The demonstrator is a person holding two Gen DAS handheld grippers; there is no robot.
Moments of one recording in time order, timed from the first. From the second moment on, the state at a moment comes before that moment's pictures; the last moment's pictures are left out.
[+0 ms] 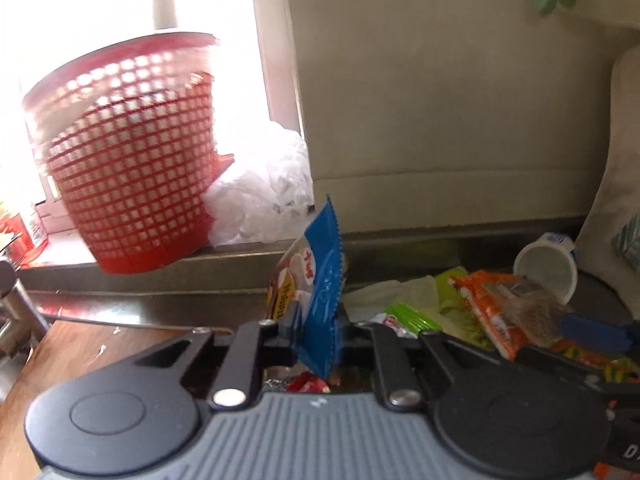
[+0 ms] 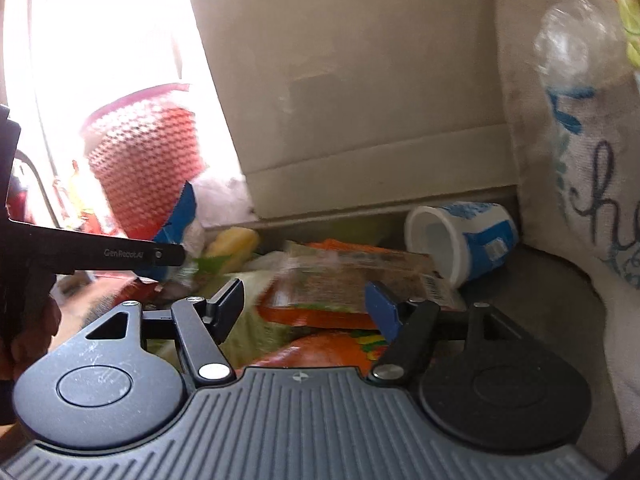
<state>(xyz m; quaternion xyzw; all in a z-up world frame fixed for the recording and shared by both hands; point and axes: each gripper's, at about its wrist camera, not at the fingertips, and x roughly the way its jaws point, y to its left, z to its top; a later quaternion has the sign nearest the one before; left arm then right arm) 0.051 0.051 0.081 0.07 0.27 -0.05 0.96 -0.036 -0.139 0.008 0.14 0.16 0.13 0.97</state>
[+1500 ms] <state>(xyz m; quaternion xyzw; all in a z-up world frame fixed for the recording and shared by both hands) -0.177 0.144 0.072 -0.09 0.30 0.02 0.95 -0.082 0.004 0.006 -0.04 0.24 0.35 0.91</state>
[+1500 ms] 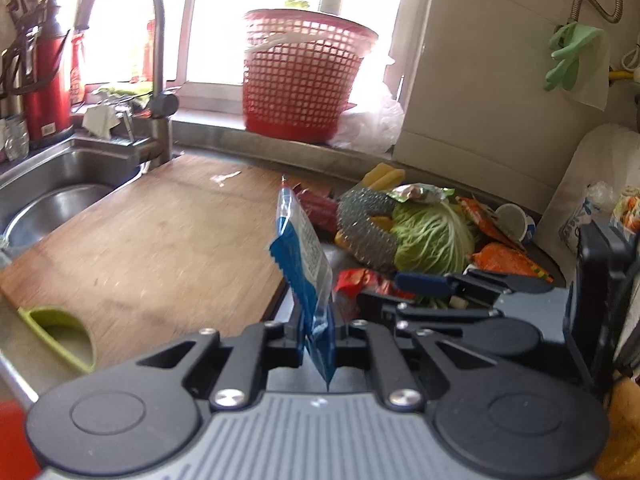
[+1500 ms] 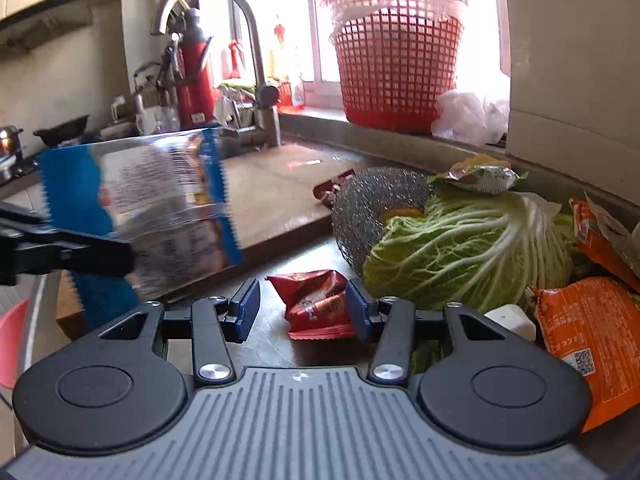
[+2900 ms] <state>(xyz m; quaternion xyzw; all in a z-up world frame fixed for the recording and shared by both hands) -0.287 0.223 0.071 -0.13 0.29 0.10 0.94 -0.127 0.011 0.000 -0.08 0.28 0.32 0.90</state>
